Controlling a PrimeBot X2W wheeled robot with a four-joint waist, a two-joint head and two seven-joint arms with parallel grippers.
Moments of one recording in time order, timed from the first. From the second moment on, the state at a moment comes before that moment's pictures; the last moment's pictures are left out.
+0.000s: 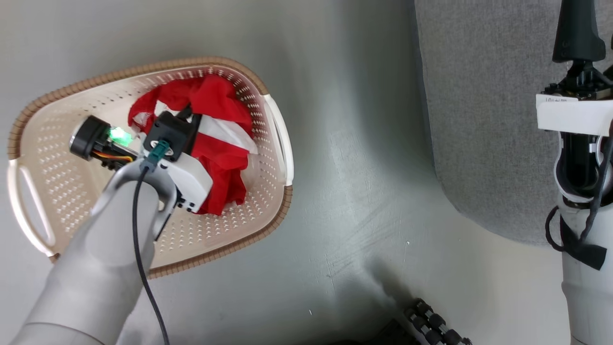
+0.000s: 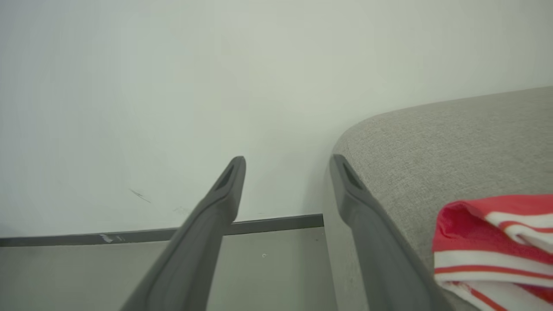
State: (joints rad) left arm -0.86 0.14 -0.51 0.78 -0.13 -0.03 -0.25; right arm -0.63 -0.04 -0.07 -0.11 0.31 0.13 -0.26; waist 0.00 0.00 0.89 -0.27
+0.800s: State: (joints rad) left arm -0.68 0.14 -0.41 0.39 -0.20 0.02 -0.25; right arm -0.52 -0.07 -0.09 0.03 0.26 0.13 -0.26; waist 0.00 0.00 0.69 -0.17
